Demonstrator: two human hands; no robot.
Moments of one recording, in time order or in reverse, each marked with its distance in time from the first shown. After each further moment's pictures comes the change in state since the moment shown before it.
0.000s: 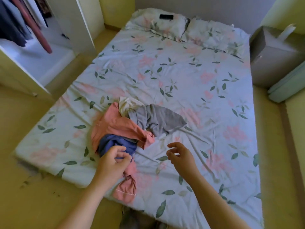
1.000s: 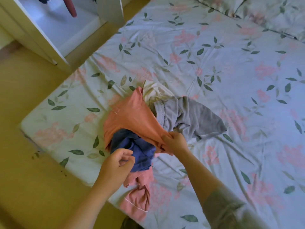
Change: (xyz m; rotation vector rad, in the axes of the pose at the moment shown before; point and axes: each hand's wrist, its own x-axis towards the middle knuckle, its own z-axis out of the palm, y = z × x) left_hand 0.131 -0.140 -0.011 0.004 0.126 -0.208; right_hand 0.231 0.033 0.194 0.028 -0.340 0.111
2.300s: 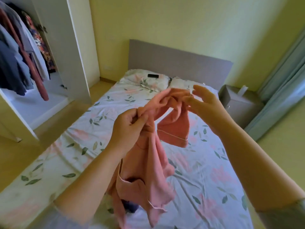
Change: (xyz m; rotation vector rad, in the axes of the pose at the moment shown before) left_hand -0.137 0.314 -0.067 -0.452 -0.154 0.774; right_hand -0.350 -0.293 -0.194 -0.111 0.513 -0.627
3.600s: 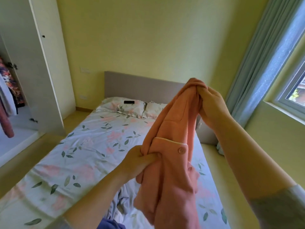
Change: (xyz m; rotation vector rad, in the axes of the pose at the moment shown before) left_hand -0.030 0.042 0.101 0.183 -0.437 -0.131; right_hand -0.007 -0.029 -0.139 0.488 0.340 -0.144
